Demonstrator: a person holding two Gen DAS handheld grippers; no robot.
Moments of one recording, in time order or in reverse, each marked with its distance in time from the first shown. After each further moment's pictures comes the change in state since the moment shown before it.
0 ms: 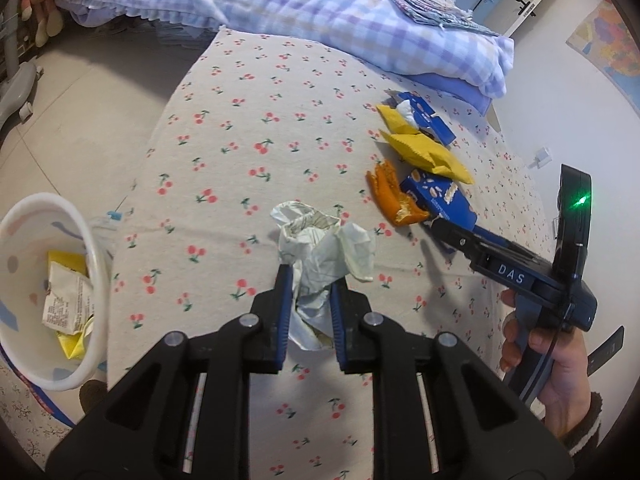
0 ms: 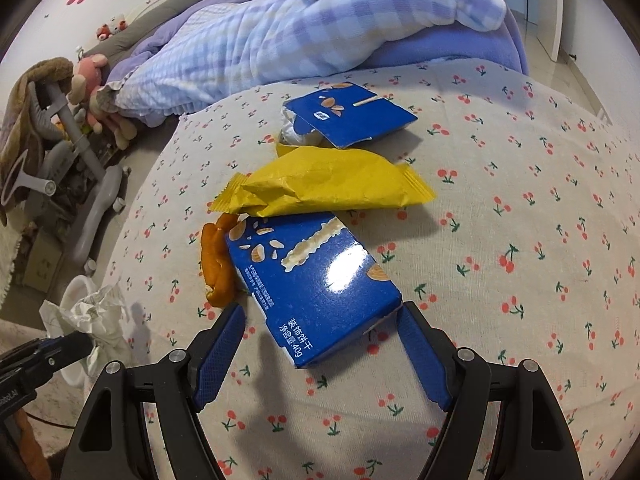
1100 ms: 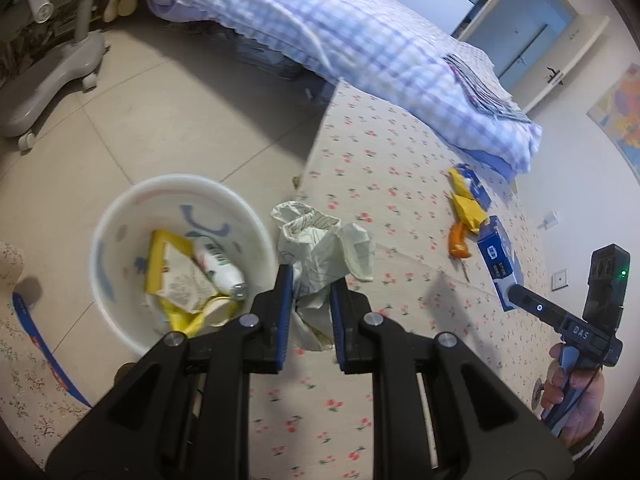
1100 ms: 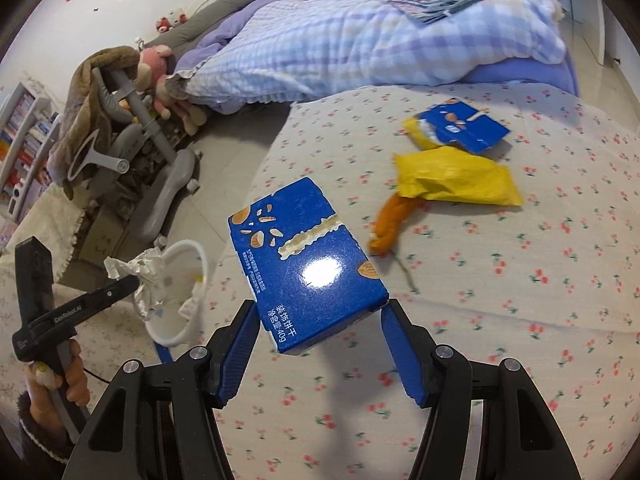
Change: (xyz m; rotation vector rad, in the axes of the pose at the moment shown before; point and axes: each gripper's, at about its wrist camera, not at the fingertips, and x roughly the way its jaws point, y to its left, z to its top) left arm -0.092 0.126 -0.024 -0.180 -0.132 0.032; right arm -0.071 0.087 -0.028 -0.056 0.037 0.224
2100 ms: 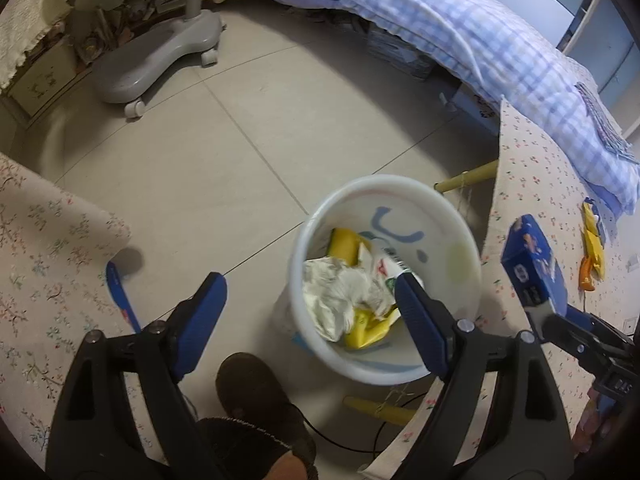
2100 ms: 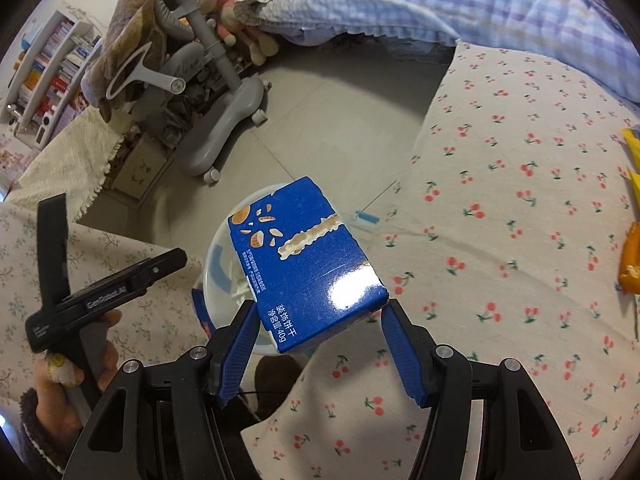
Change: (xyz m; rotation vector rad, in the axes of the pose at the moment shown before) left arm -0.007 0.117 0.002 -0.138 0.028 0.365; right arm 0.131 0.159 0.005 -0.177 0.197 0.132
